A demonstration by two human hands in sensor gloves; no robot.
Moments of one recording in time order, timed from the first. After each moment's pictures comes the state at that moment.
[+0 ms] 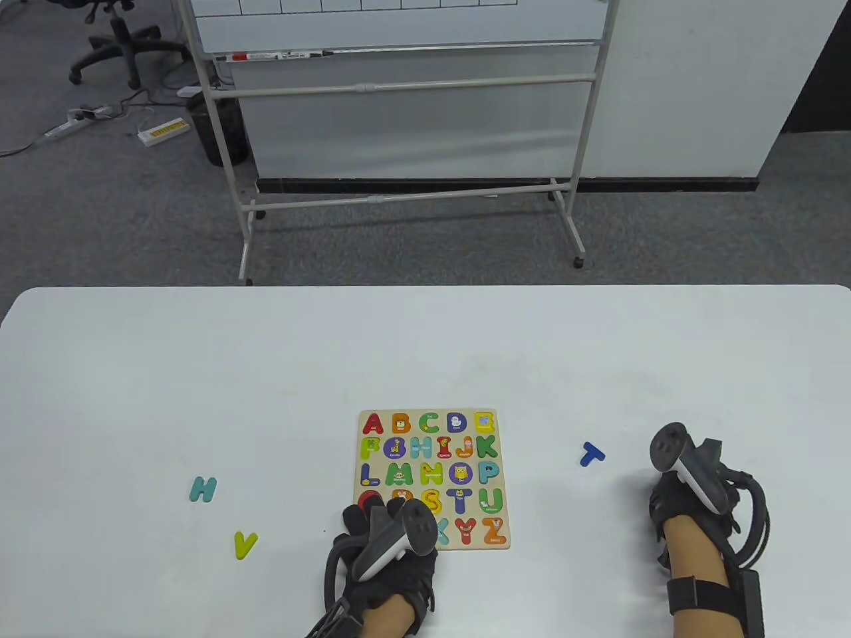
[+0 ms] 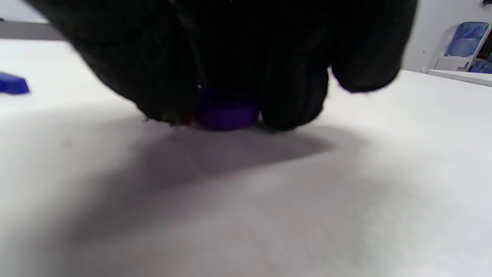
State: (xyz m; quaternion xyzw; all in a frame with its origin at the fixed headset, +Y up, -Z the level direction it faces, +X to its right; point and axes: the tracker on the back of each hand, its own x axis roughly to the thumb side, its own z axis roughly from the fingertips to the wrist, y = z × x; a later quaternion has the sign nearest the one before) left_hand -0.083 -0.804 -0.298 -0.27 -0.02 0.07 0.96; right_hand 0.324 -0.759 -0.375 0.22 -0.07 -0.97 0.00
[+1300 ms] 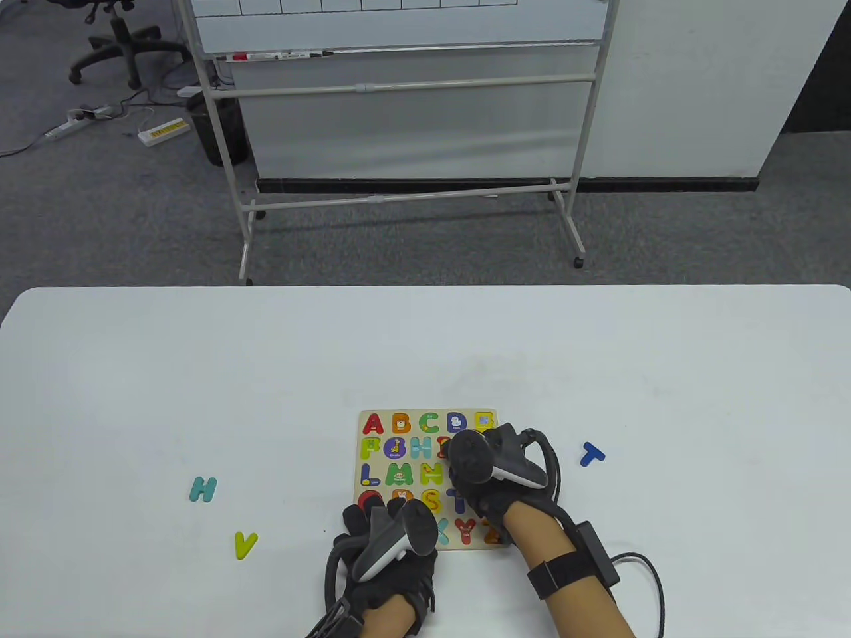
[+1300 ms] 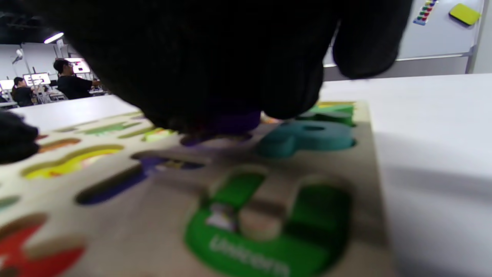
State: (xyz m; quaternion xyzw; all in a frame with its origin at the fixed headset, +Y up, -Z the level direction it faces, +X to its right) left_hand -0.083 -0.805 -0.298 -0.27 -0.02 0.07 0.96; right_hand 0.062 -0.757 -0.401 -0.23 -0.02 -0.97 -0.05
